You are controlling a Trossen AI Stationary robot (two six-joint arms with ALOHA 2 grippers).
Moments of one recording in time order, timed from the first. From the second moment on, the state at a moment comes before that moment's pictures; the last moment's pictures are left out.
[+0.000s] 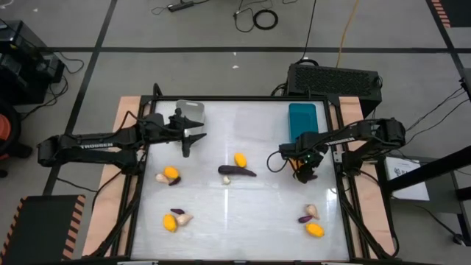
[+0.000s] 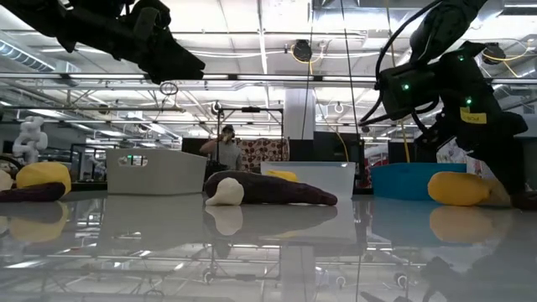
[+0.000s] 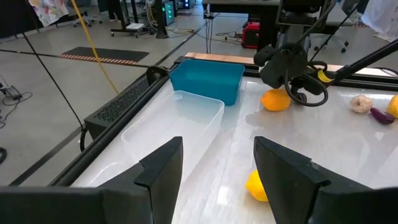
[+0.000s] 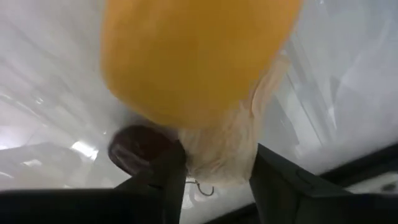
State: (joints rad) left arm 0.29 0.85 0.48 0.15 0.03 0.03; right arm -0.11 1.51 0.75 -1.12 -0.10 0.56
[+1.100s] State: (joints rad) left arm 0.29 0.85 0.48 0.15 0.03 0.07; right arm -0.11 1.52 1.24 -0.67 0.11 0.25
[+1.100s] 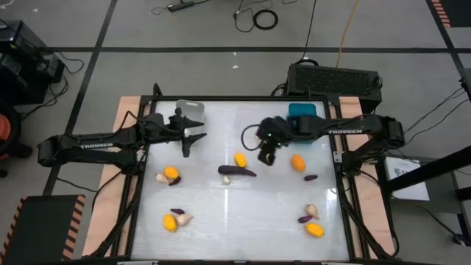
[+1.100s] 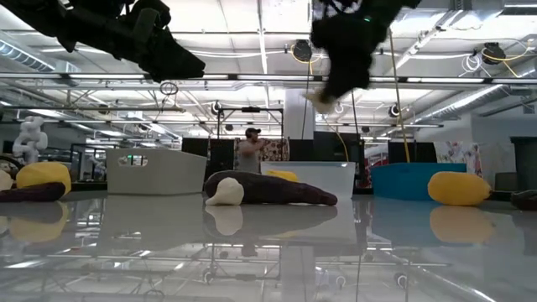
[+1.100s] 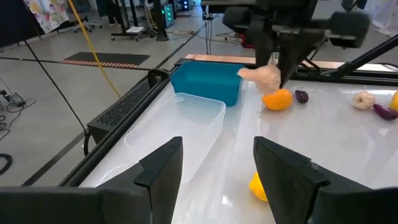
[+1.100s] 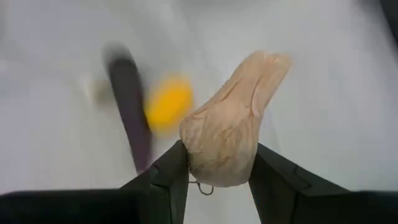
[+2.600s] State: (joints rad) left arm 0.37 0.79 0.51 -0.44 -0.88 -0.20; right arm -0.25 2.53 2.13 0.08 0.03 0.00
